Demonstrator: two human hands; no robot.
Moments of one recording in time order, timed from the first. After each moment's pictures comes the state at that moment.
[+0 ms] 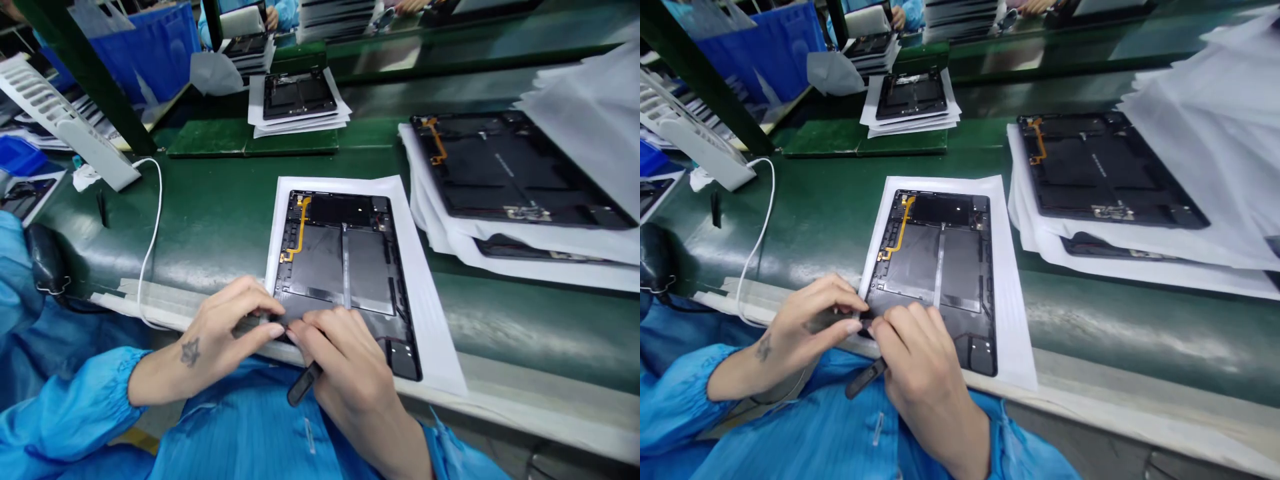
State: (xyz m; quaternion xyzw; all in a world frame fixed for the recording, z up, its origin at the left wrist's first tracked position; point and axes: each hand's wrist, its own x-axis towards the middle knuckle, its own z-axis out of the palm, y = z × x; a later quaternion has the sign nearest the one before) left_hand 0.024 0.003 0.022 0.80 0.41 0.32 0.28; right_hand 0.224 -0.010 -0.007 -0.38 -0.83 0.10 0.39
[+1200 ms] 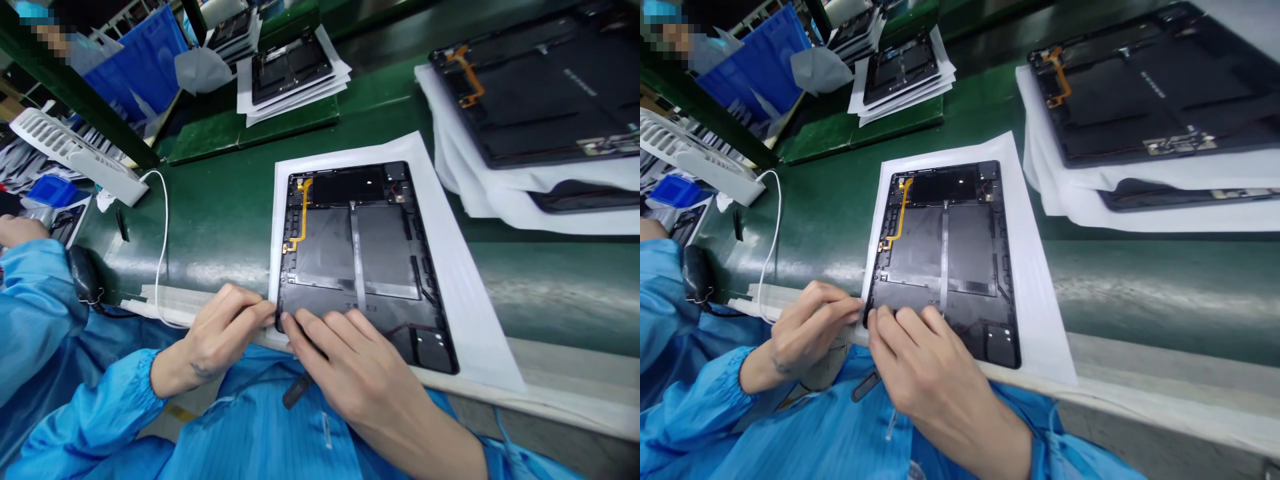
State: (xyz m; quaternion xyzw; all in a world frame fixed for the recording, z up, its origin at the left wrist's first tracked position) left_hand 0.007 -0.001 0.016 0.90 0.35 0.26 0.02; right_hand 0.226 -0.013 -0.011 -0.33 -0.88 -0.03 0.34
